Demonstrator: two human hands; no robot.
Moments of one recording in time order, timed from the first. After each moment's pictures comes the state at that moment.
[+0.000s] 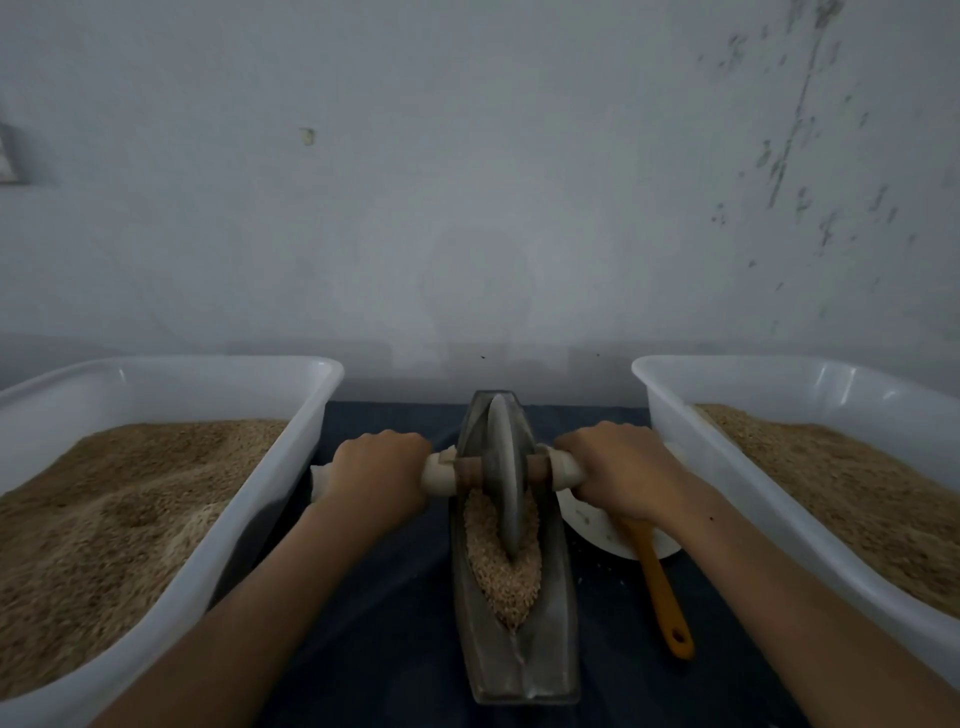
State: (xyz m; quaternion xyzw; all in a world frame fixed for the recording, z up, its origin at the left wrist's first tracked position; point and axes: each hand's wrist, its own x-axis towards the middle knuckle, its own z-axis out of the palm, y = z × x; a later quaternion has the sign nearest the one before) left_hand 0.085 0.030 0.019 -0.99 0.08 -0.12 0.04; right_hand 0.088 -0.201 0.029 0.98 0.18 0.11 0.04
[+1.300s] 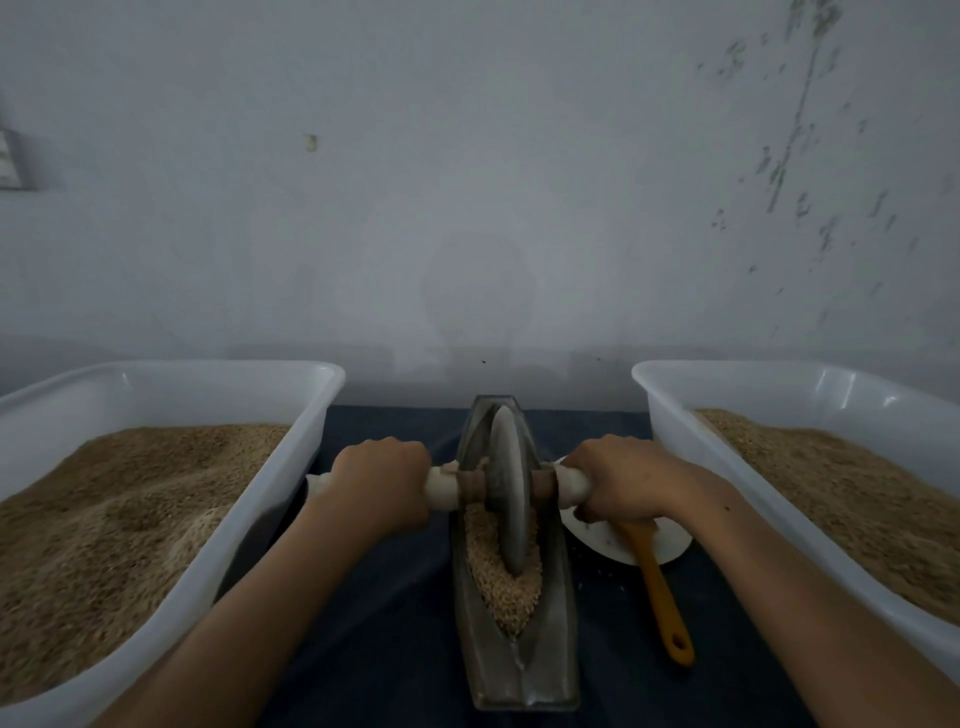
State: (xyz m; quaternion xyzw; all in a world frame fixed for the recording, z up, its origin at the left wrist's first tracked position) left_hand 0.082 0.029 0.026 -0.99 0.08 -0.04 0.06; right_hand 0.090 -0.206 0.039 0.98 0.18 -0.04 0.02
